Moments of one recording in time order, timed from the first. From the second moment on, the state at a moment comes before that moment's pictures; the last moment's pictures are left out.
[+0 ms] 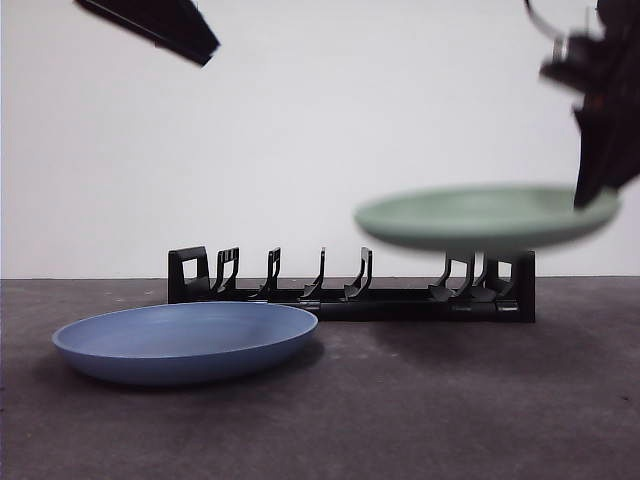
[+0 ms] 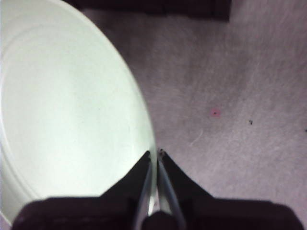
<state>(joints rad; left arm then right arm) -0.74 1.01 0.92 -0.54 0.17 0.61 0.07 1.53 1.31 -0.99 -0.36 -0.05</state>
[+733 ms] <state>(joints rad) -1.01 1.18 0.92 -0.23 -0.23 1.24 0.17 1.48 1.53 -1.26 -0.45 -0.08</state>
